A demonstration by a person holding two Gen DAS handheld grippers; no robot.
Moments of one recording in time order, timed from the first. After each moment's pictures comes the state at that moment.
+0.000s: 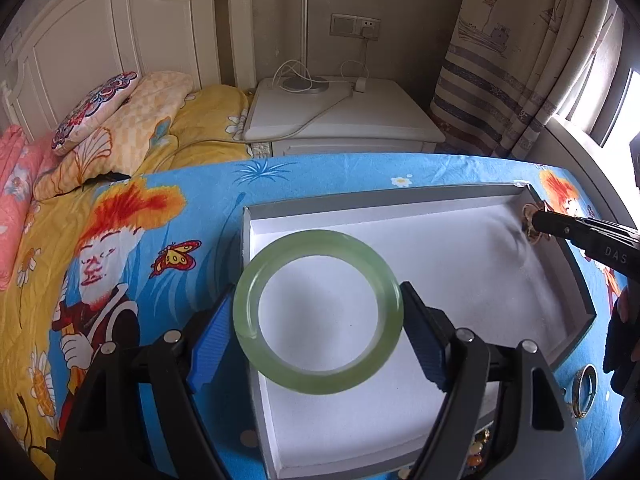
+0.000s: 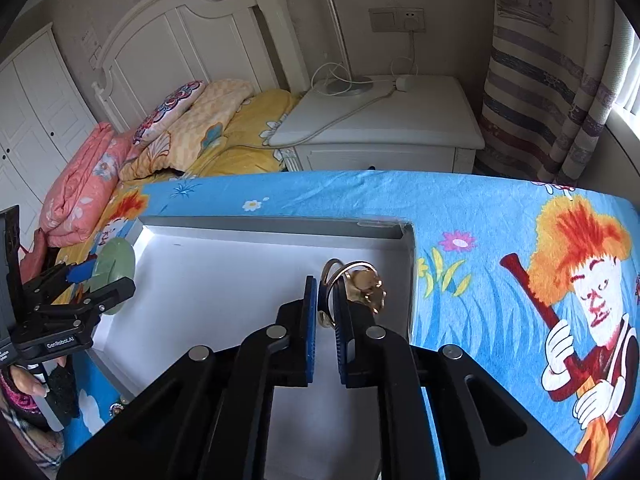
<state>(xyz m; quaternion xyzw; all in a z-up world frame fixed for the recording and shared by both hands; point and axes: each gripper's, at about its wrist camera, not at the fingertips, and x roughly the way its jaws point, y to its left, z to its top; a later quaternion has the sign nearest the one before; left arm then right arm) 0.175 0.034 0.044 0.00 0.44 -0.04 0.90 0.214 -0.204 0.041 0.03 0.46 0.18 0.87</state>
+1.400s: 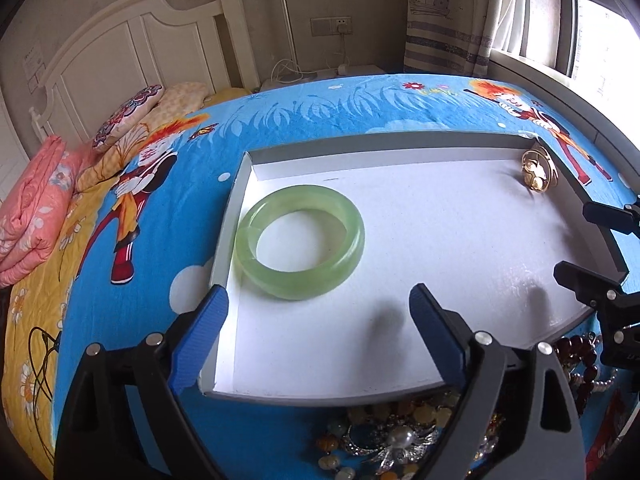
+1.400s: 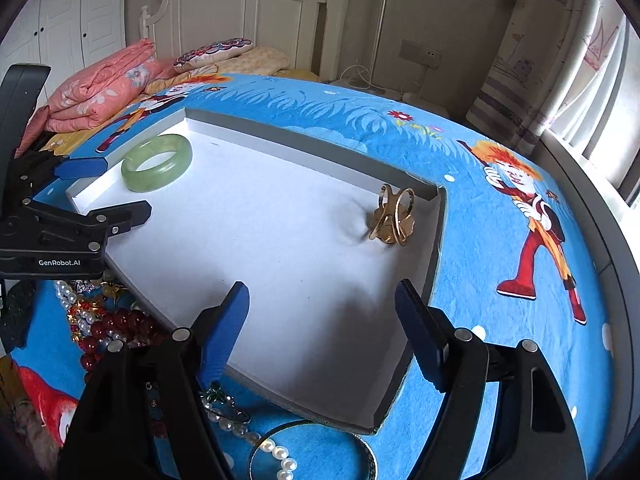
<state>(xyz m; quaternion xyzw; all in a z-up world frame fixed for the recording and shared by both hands) -0.073 -0.028 0.013 0.07 0.41 -0.01 0.91 -0.079 -0.198 0.027 -0.13 0.39 0.17 0.89</state>
